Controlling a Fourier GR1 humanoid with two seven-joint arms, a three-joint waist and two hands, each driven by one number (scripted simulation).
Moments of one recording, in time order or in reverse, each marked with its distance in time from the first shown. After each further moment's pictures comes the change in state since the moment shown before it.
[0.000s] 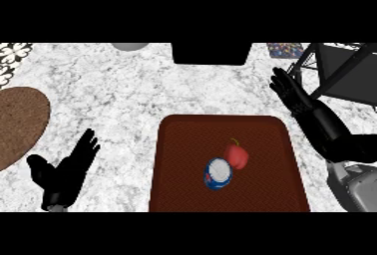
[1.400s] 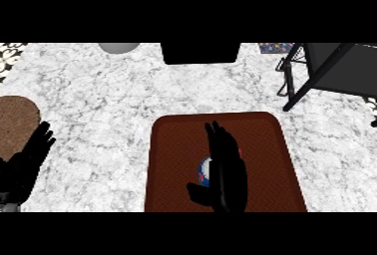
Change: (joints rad) left arm -0.005 0.178 0.129 0.022 -0.071 -0.028 -0.048; right arm 0.098 0.455 0.471 0.093 1.444 -0.449 0.885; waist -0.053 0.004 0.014
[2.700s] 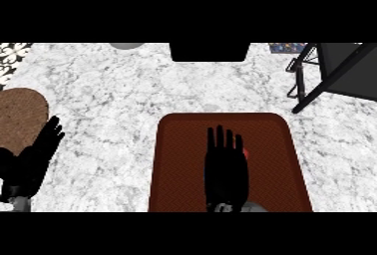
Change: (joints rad) left arm -0.040 -0.036 -0.010 0.003 -0.032 -0.017 0.001; right arm -0.102 0.028 -0.048 -0.109 -0.041 0.863 0.228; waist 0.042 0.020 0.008
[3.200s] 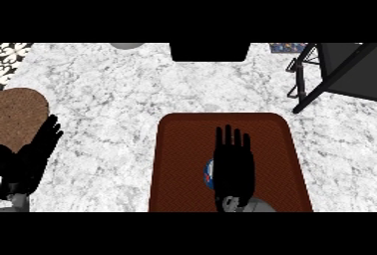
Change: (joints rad) left arm -0.020 -0.011 0.035 0.031 -0.013 -0.027 0.001; right arm 0.042 0.005 -0.069 0.034 0.079 0.048 -0.077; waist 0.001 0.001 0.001
